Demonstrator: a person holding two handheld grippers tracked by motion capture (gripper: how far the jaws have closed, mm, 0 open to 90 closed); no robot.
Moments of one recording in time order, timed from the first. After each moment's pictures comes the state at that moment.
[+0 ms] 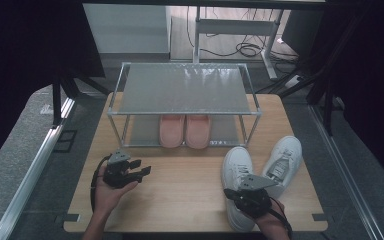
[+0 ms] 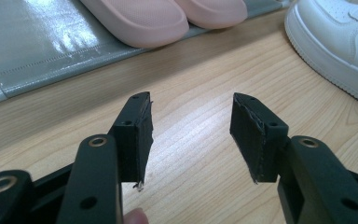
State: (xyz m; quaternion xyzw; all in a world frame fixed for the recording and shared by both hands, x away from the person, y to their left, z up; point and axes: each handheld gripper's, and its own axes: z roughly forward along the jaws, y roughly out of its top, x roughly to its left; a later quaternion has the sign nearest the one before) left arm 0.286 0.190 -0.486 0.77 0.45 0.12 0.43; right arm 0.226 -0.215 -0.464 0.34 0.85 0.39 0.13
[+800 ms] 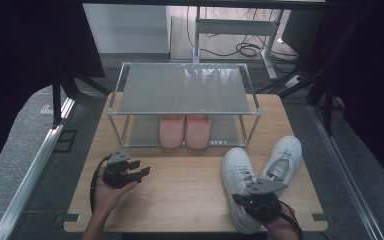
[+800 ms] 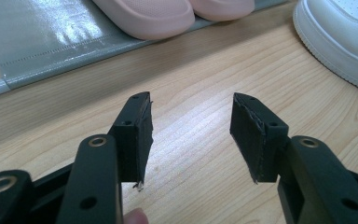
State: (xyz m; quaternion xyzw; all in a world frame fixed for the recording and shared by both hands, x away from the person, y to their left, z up) left arm 0.288 0.192 -0.490 0.78 0.46 0.12 0.42; right arm 0.217 -0.239 -0.463 0.34 0.85 0.38 0.11
